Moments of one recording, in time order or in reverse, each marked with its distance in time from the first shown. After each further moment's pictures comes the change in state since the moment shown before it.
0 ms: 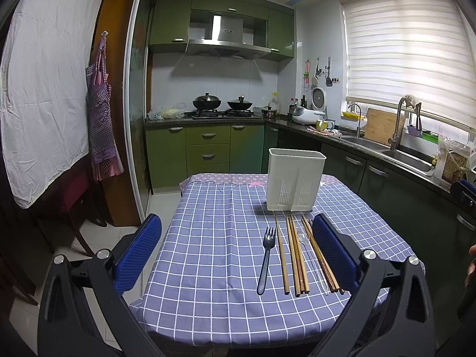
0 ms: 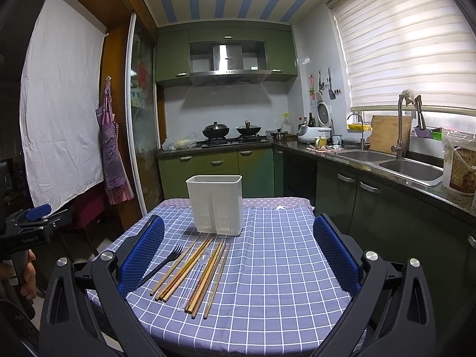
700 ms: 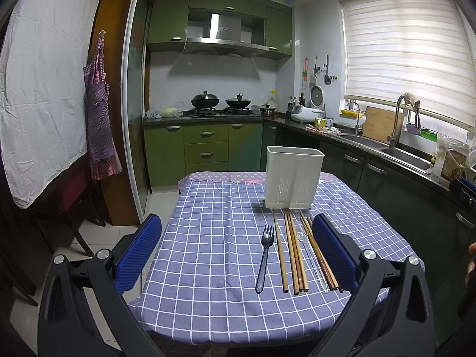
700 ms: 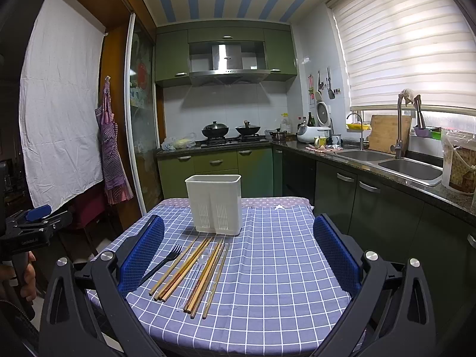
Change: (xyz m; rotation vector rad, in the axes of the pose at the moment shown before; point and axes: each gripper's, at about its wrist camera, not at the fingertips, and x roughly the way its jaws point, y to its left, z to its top) left arm 0.002 -0.005 -0.001 0.002 0.007 -0.002; right arm 0.000 -0.002 0.001 0.005 0.002 -0.001
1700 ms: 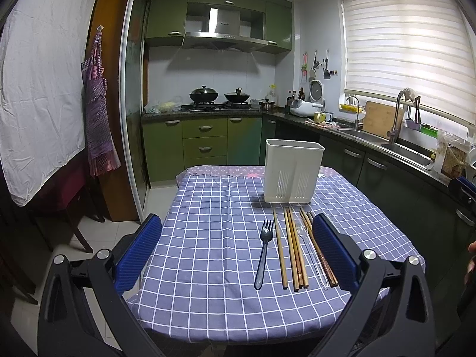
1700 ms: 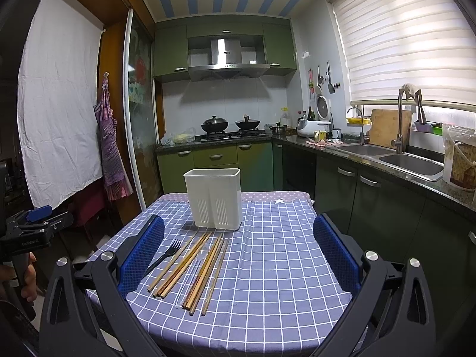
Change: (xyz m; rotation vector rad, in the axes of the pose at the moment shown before) left arm 0.007 0.001 -0.005 0.004 0.027 -0.011; right arm 0.009 -0.006 -0.002 0.007 0.029 0.002
